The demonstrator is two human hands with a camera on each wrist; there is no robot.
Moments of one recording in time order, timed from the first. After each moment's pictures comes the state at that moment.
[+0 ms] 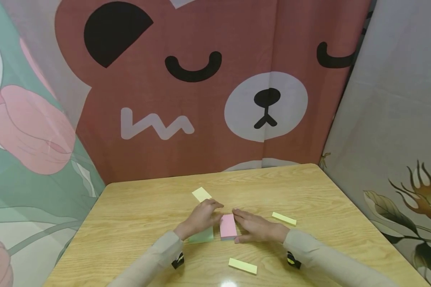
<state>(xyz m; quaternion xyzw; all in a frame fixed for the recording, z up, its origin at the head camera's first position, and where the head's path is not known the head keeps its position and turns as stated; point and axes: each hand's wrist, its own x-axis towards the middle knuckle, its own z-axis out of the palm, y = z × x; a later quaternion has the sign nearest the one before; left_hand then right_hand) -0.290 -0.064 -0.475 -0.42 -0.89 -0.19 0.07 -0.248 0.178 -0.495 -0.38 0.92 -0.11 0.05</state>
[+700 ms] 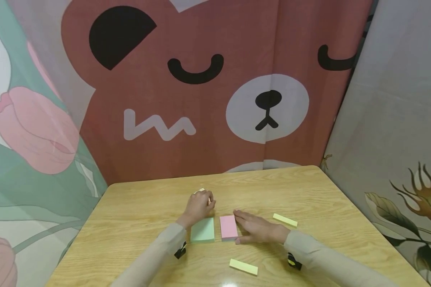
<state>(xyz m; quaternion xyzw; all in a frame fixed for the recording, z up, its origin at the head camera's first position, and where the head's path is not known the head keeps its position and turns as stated) -0.319 -0.074 -0.476 -0.33 -0.91 -0.19 0.19 -0.246 0.178 -0.494 -0.38 0.92 -0.11 0.06</state>
